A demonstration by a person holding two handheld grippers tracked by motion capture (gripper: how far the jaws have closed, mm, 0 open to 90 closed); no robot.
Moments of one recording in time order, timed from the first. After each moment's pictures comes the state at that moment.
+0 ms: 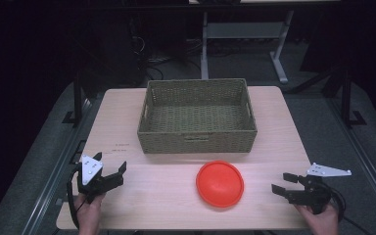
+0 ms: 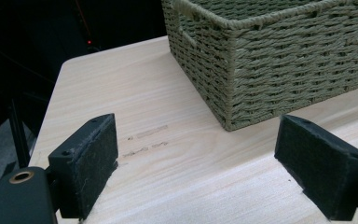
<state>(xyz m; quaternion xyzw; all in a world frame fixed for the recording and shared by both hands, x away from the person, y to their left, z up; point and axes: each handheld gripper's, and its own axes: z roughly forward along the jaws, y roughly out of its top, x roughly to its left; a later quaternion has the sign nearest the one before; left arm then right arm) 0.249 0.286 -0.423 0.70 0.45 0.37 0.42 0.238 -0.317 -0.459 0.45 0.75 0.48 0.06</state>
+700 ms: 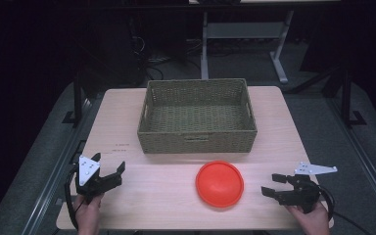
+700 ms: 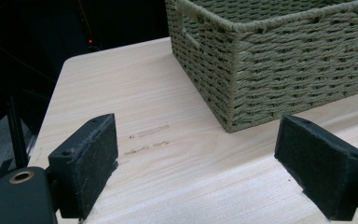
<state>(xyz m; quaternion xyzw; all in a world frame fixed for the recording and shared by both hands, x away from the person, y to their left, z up) 0.247 0.290 -0.423 0.69 0.46 0.37 0.43 0.244 -0.290 -0.455 0.42 0.77 0.48 0.03</state>
